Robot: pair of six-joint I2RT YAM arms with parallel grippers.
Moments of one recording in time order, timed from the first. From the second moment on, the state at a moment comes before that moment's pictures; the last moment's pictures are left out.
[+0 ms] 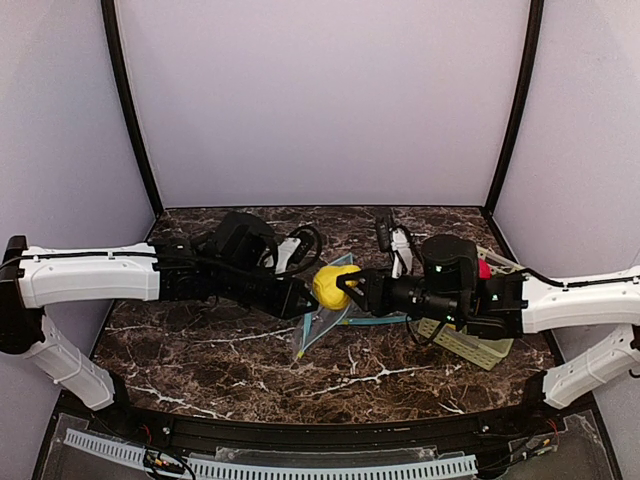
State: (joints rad) left arm -1.00 1.45 1.10 -0.34 0.18 -0.51; right arm 1.12 1.25 0.79 0.17 0.14 0.59
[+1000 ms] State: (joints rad) left arm -1.00 1.38 1.05 -0.23 0.24 -0.59; right arm 1.13 1.49 1.05 -0.12 0.25 0.53
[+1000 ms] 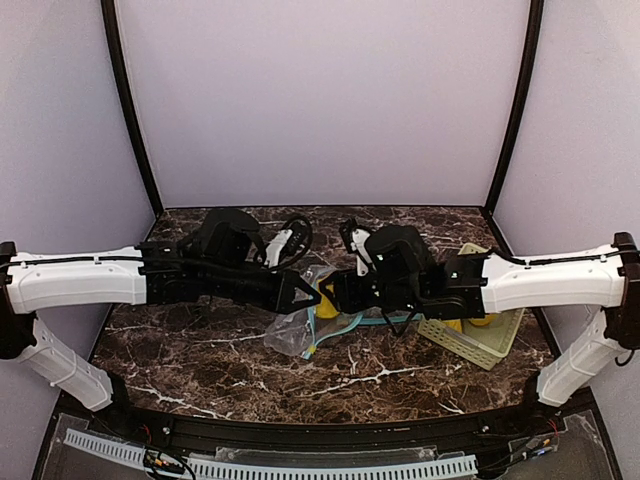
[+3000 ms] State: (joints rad) left arm -0.95 1.32 0.98 -0.39 0.05 -0.51; right arm 1.16 1.44 1.10 -0.34 0.20 0.69
